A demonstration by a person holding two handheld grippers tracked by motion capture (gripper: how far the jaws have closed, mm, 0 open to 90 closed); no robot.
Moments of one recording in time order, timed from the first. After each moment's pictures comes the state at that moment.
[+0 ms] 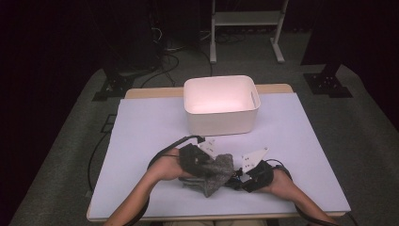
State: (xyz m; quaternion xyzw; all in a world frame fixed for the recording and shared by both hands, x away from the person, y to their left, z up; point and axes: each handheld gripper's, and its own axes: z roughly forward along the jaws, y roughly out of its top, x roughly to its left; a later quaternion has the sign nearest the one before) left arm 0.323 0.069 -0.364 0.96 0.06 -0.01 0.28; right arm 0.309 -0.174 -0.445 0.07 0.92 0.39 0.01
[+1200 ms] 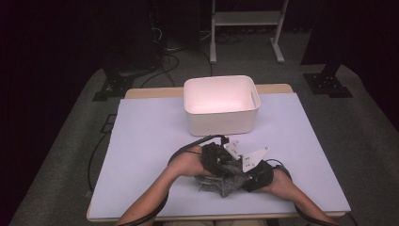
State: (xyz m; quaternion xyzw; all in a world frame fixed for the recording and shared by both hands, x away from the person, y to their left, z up) left arm 0.326 0.003 -0.364 0.97 -0.01 -0.02 0.26; right arm 0.310 -0.175 -0.446 0.07 0.92 0.39 0.00
